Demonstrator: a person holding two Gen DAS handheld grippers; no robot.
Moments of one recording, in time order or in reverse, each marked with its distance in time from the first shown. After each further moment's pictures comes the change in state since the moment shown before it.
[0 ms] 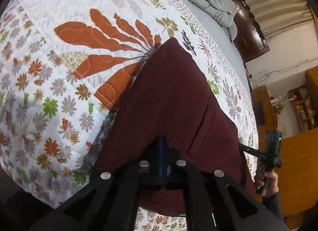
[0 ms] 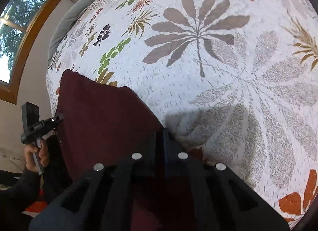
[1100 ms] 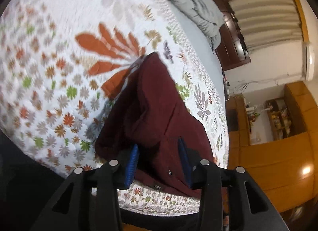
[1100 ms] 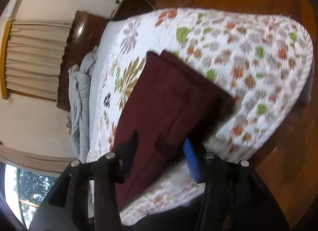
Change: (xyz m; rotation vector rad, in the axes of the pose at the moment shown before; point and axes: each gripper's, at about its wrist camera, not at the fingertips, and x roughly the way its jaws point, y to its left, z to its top) left arm -0.066 -0.001 -0.014 -0.037 -0.023 -0.169; right arm -0.251 -0.239 -0.460 1.085 -0.793 0.136
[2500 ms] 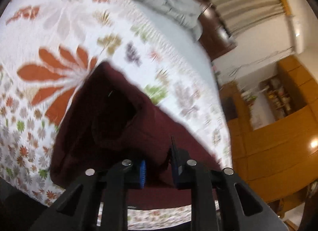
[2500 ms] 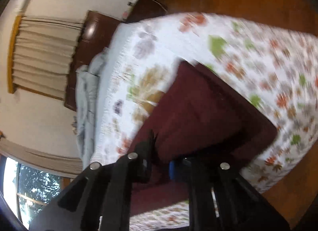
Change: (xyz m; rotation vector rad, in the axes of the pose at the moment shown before) left arm 0.028 -0.056 0.005 0.136 -0.029 -0.054; right arm 0.026 0.038 0.027 -0.064 -0.084 0.077
